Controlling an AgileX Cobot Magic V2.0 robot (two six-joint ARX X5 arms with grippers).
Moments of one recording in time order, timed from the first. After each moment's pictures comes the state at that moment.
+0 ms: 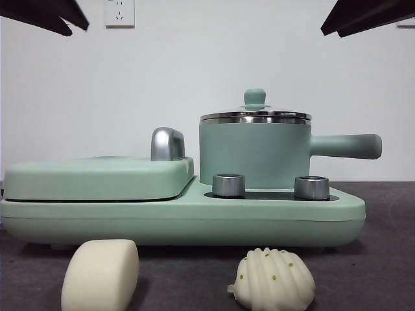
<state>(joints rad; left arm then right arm) -0.26 1.03 0.96 -0.28 0.25 0.13 0.30 0.93 0.81 -0.22 -0.31 -0.26</state>
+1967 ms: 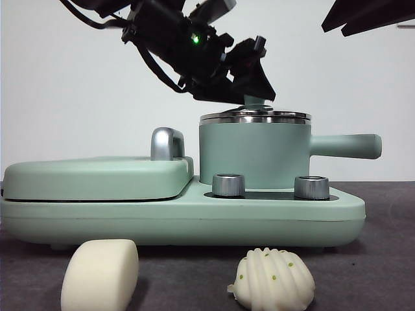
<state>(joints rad) -0.68 1.78 1.24 0.21 0.25 0.13 0.30 0.93 0.81 -0.20 -0.29 -0.15</state>
